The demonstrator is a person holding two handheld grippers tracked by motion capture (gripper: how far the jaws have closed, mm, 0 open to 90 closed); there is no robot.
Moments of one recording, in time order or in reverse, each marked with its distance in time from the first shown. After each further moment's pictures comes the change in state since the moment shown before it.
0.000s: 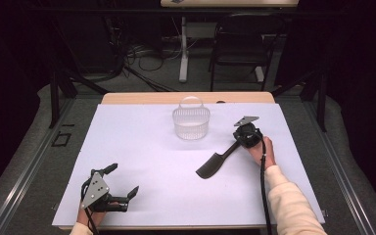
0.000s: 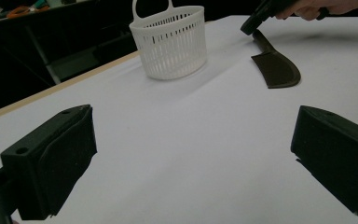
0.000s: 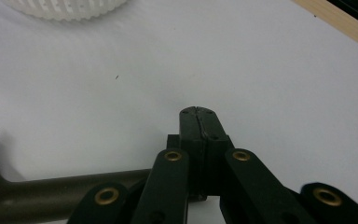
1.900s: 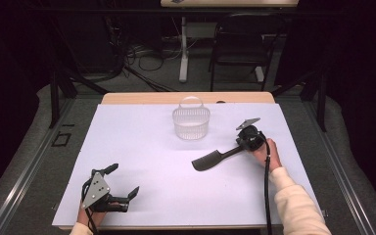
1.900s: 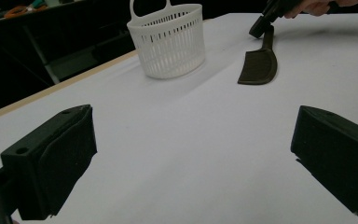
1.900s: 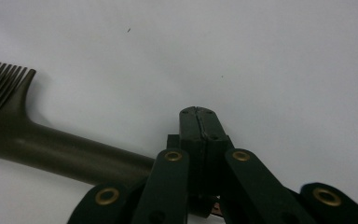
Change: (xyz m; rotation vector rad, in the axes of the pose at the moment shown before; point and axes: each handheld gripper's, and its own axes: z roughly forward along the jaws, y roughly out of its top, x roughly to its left) left arm -0.001 0.001 0.000 0.008 -0.005 0.011; right arm -0.003 -0.010 -0.005 0.103 0.063 -0.029
